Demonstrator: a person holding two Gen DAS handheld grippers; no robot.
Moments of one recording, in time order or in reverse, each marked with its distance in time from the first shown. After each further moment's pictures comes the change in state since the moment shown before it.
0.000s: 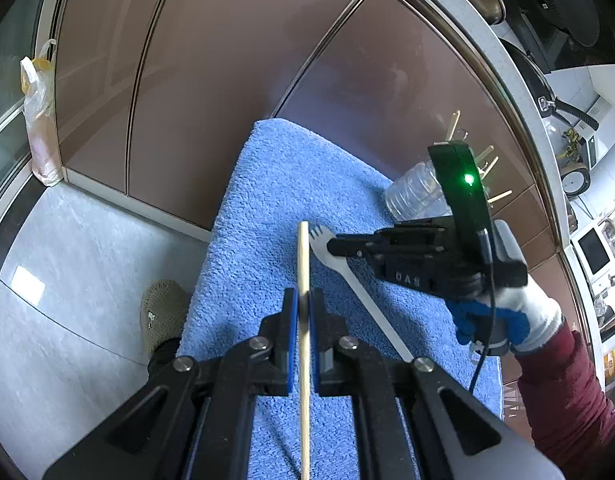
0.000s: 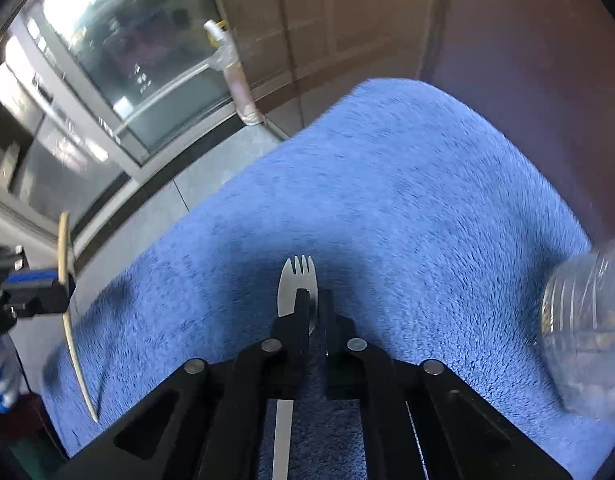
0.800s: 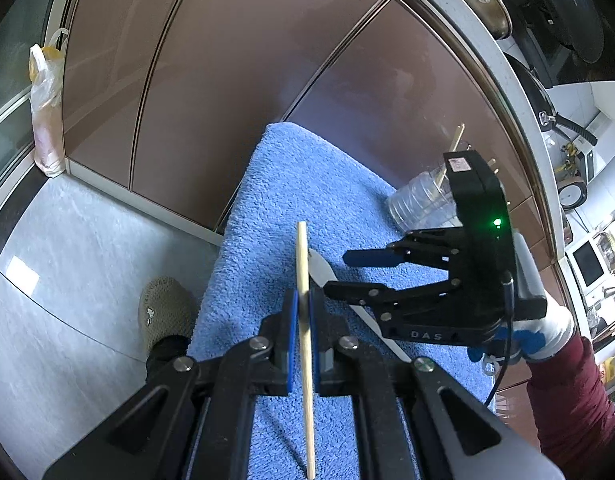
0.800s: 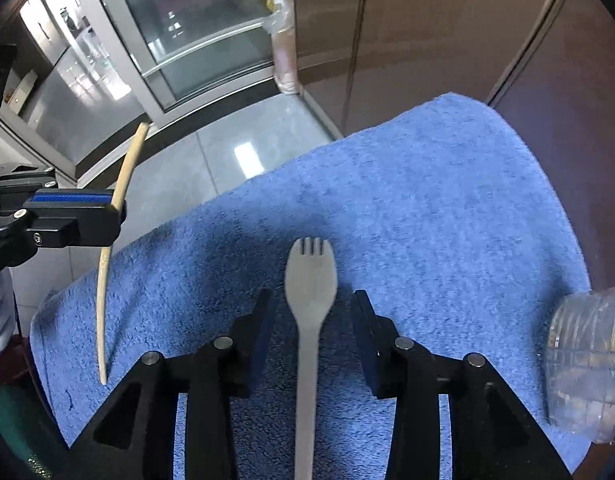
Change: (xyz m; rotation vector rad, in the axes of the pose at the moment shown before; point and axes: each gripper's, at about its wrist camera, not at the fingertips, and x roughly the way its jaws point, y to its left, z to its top) left arm -0.007 0.015 -0.002 -0.040 -0.014 -0.018; right arm -0.012 0.046 -0.005 -0.175 0.076 -0.022
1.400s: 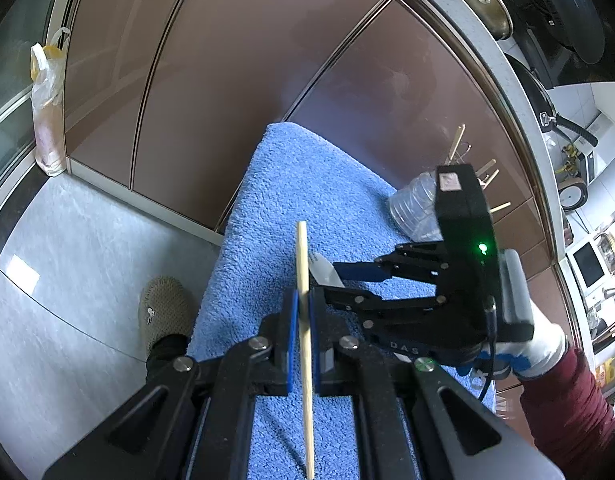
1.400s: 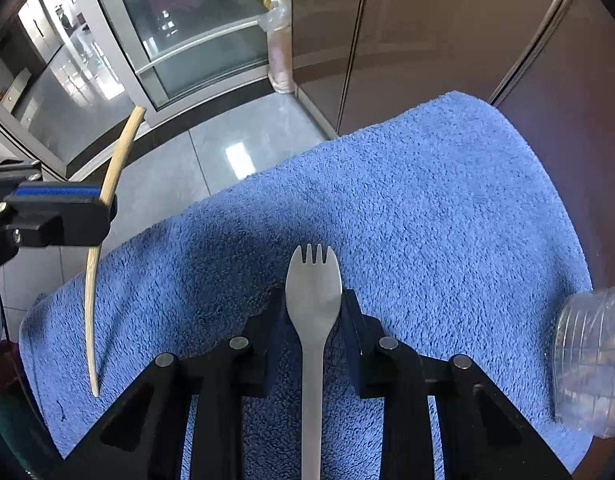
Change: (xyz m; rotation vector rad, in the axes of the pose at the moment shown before) left arm -0.001 -0.001 -0.002 -0.001 -0.004 0.004; right arm 0.008 0.014 -0.004 0.004 -0.015 -0.036
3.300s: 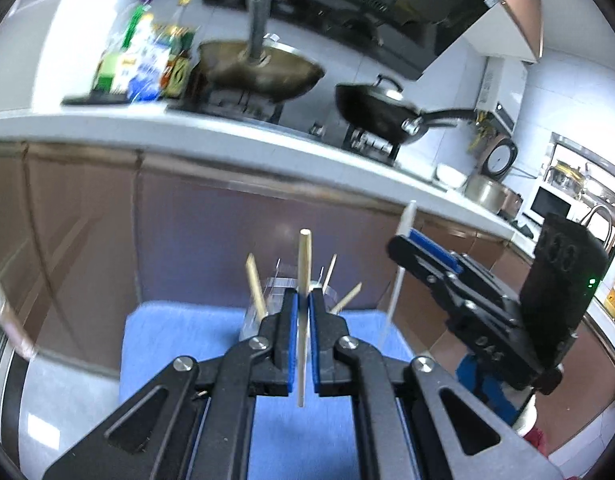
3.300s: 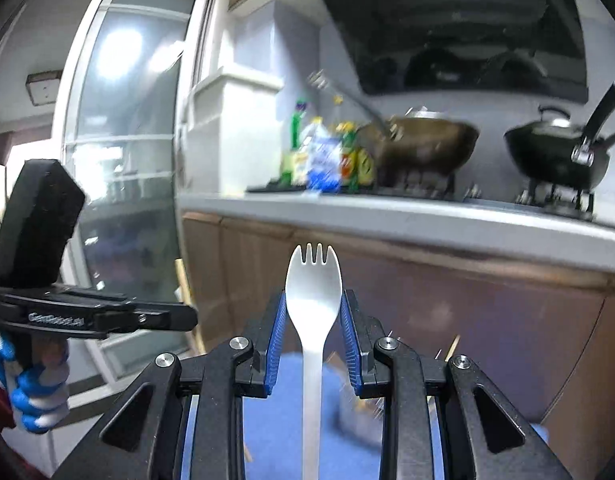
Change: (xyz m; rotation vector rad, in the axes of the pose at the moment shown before) left arm -0.065 -0.267 0.083 0.442 -0.296 -0.110; right arm -0.310 -0.081 -0.157 0.341 -1.044 -0.296
